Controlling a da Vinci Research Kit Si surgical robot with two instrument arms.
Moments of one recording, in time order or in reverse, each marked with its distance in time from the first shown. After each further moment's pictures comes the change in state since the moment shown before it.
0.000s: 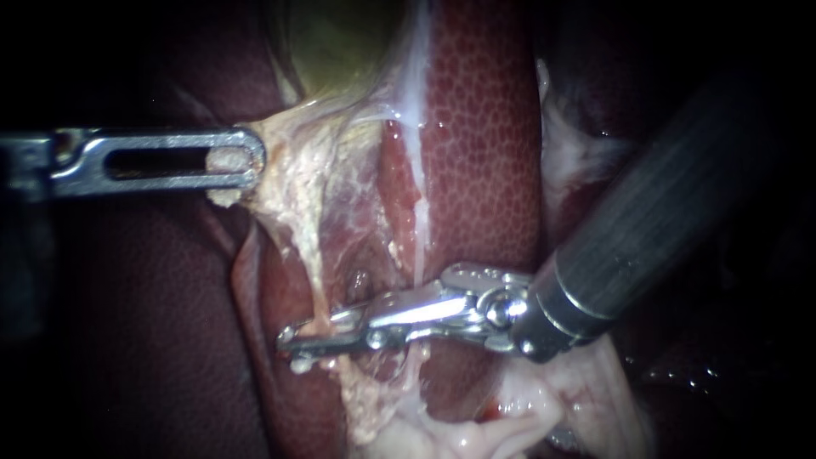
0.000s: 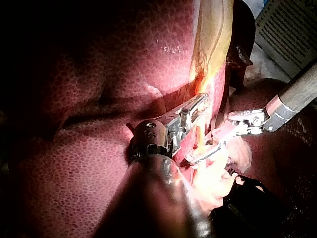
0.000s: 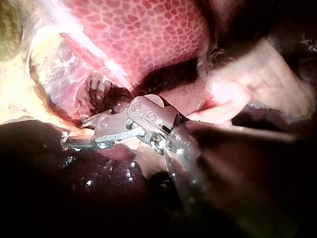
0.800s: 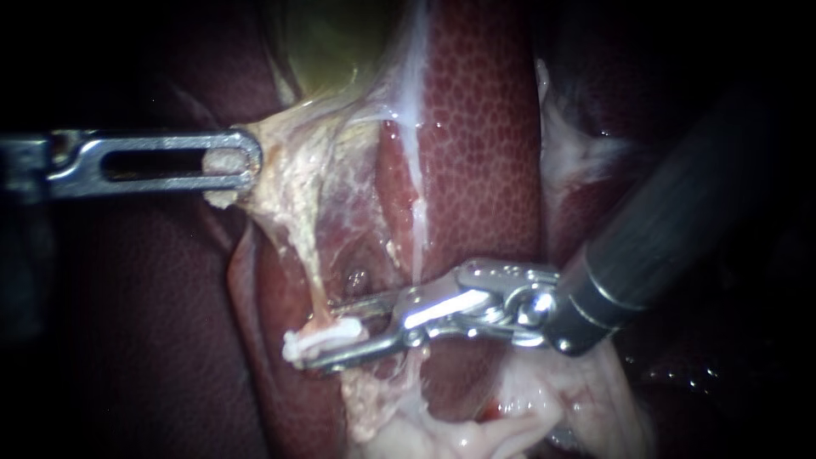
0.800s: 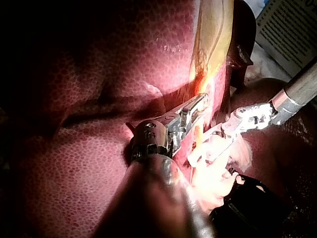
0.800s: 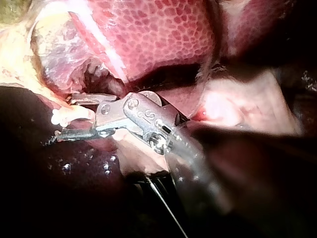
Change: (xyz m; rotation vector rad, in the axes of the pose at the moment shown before) right arm 0.002 -0.001 -0.003 -0.119 0.065 -0.295; left arm 0.000 0.000 0.000 0.001 0.000 0.001
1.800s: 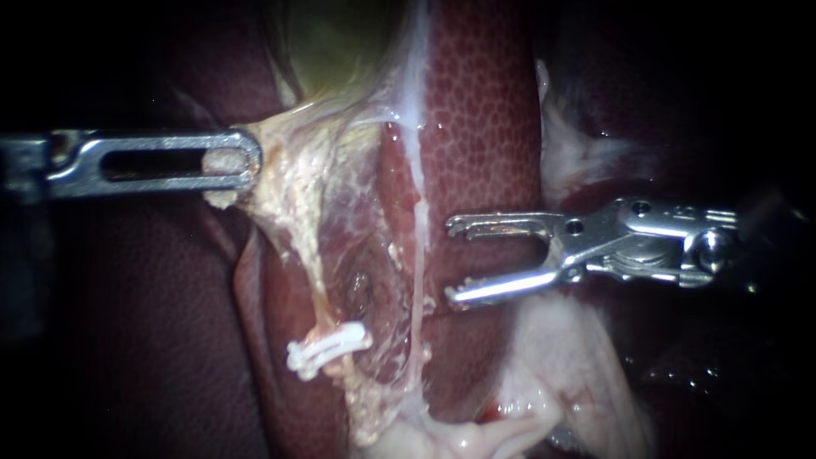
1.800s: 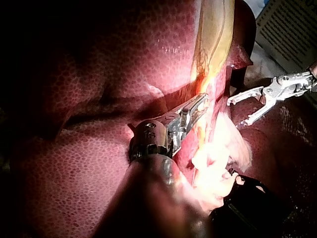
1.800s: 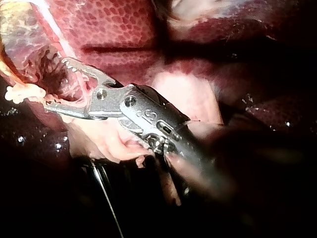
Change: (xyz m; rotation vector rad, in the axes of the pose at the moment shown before) right arm 0.005 -0.003 -0.014 -0.038 0.054 -0.209; left arm 0.000 0.000 0.000 0.001 0.000 0.000
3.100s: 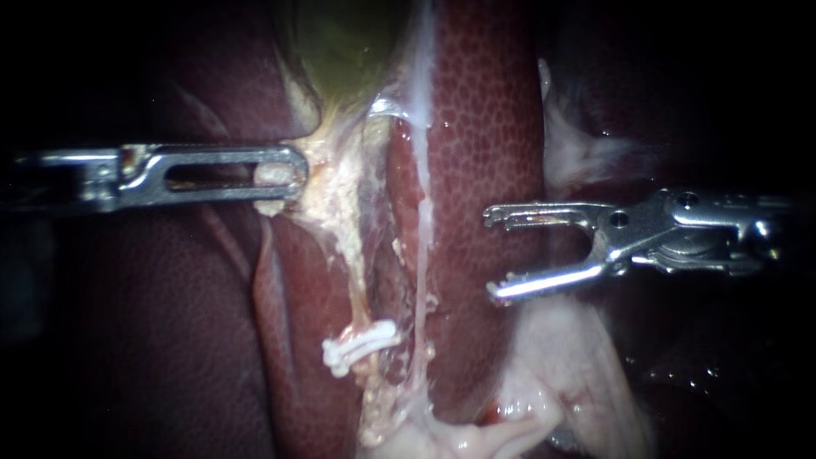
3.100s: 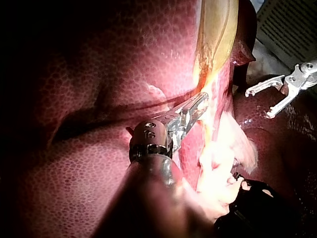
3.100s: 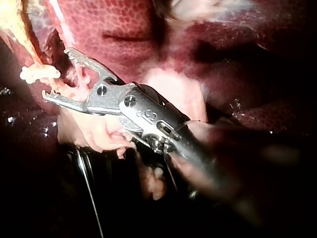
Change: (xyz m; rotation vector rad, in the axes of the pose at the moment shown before) right arm 0.001 -0.001 -0.003 0.009 0.003 -0.038; left arm 0.004 0.004 0.007 -0.029 0.039 0.025
